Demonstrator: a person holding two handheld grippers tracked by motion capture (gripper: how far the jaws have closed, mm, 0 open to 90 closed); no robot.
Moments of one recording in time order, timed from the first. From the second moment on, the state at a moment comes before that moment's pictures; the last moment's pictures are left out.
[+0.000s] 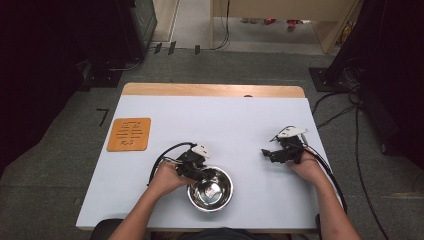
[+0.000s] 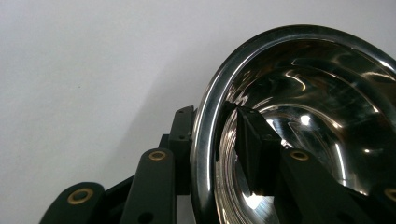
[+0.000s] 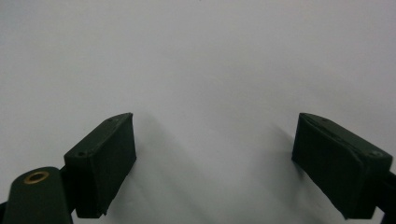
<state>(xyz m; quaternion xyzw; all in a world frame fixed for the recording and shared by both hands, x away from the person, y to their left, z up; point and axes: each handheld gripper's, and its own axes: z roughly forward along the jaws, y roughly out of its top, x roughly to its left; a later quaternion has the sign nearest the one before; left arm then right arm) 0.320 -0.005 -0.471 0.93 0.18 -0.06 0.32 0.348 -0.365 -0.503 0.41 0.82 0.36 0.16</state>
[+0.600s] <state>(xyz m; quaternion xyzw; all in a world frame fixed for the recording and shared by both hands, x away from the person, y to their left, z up) 0.316 -0.003 -0.457 0.93 0.16 -0.08 0.32 0.348 -0.365 -0.503 0.41 0.82 0.36 0.16</state>
